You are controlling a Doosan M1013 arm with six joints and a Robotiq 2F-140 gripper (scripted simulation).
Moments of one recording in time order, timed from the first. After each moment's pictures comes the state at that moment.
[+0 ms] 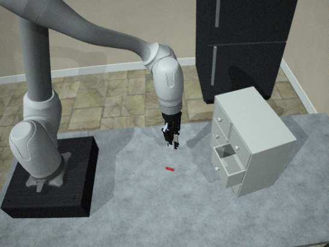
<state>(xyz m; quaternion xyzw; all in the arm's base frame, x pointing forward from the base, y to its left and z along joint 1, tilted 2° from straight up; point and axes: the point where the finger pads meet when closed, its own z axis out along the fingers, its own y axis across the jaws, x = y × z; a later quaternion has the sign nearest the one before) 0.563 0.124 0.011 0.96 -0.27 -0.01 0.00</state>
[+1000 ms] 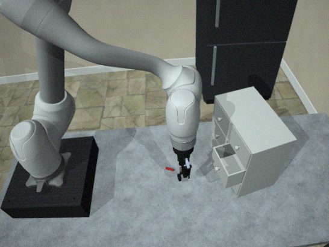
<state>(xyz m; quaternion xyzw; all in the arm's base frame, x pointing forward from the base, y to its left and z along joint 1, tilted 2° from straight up) 0.602 -0.045 0.005 0.99 0.12 -0.01 -0.01</state>
